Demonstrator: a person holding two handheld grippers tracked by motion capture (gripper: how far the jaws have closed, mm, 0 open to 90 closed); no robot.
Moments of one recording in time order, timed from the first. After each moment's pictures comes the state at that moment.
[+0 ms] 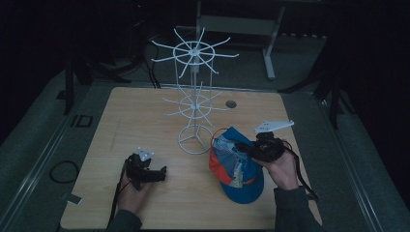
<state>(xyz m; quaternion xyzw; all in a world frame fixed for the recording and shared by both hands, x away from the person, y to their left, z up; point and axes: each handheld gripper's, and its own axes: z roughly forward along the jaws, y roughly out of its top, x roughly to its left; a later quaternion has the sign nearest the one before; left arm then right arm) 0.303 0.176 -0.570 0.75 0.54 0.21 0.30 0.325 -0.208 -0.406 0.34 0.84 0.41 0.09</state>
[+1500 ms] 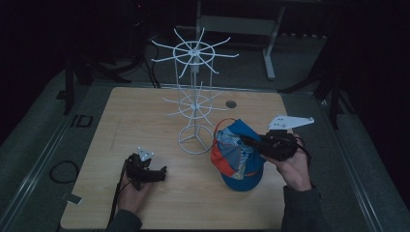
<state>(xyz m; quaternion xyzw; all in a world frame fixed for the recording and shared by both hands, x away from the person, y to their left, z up) 0.303 0.176 -0.570 0.75 0.54 0.21 0.30 0.305 -0.220 -0.361 0.29 0.82 0.47 0.12</state>
